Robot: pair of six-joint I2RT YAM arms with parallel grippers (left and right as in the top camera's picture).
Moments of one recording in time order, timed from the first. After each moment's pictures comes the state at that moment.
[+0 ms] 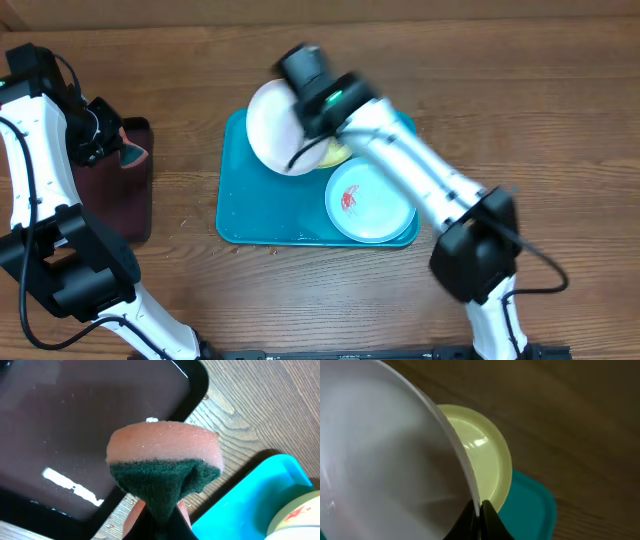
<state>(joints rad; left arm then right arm) 0.44 1.99 1.85 -1.24 0.14 -0.36 0.77 2.16 2.05 -0.96 0.56 0.13</state>
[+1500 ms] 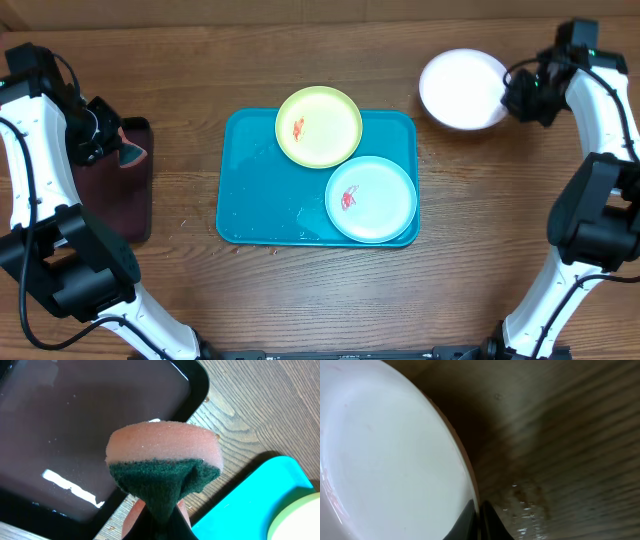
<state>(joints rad) 0.44 1.99 1.85 -1.24 0.14 -0.36 -0.25 2.16 1.80 -0.94 -0.23 0.33</state>
